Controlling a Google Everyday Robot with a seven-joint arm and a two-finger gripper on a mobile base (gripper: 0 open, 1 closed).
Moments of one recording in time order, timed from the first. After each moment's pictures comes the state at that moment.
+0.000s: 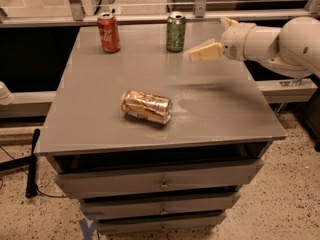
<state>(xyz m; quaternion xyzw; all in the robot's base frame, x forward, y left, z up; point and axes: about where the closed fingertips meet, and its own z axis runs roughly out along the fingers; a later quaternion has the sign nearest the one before) 0.725 -0.151 0.925 -0.37 0.69 0.16 0.60</state>
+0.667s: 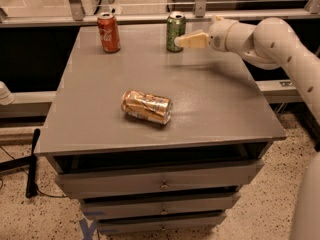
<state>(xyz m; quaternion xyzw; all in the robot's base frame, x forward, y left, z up) 0.818 -0.141 0.906 -0.31 0.70 0.19 0.62</state>
